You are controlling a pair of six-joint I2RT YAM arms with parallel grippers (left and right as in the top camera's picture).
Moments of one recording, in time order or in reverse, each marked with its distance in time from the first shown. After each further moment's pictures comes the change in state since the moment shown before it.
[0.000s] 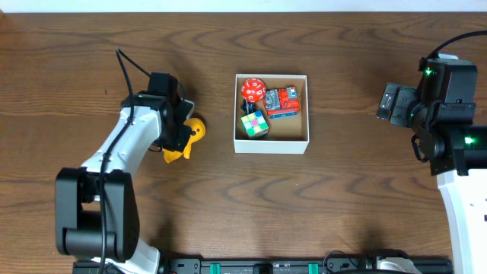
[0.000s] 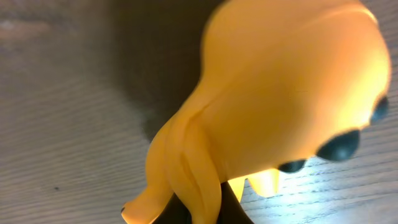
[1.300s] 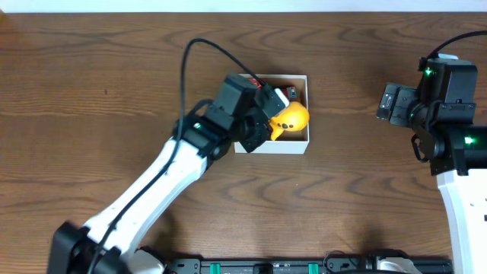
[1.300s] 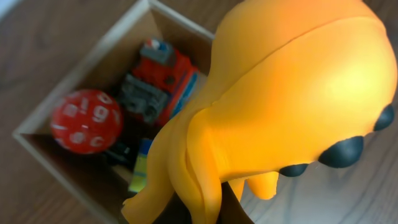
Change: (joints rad) left arm -0.491 -0.191 0.057 0.314 0.224 0.061; right arm 0.000 0.000 0.000 0.000 0.000 0.000
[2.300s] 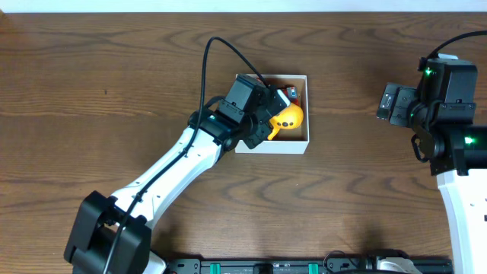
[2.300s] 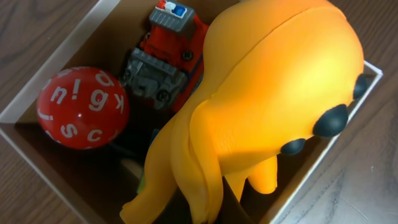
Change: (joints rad) left arm 0.000 0.106 0.000 0.044 -0.090 0.018; right arm 0.000 0.000 0.000 0.000 0.000 0.000
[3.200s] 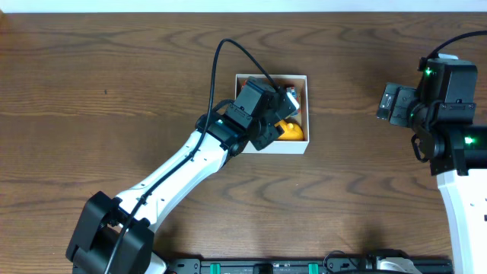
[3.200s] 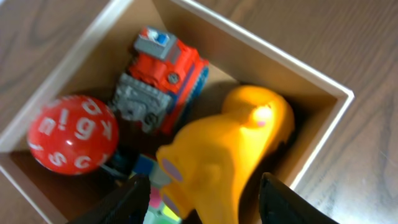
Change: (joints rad) left arm -0.051 0.002 0.000 0.058 -0.031 0.000; right arm 0.000 0.000 0.000 0.000 0.000 0.000
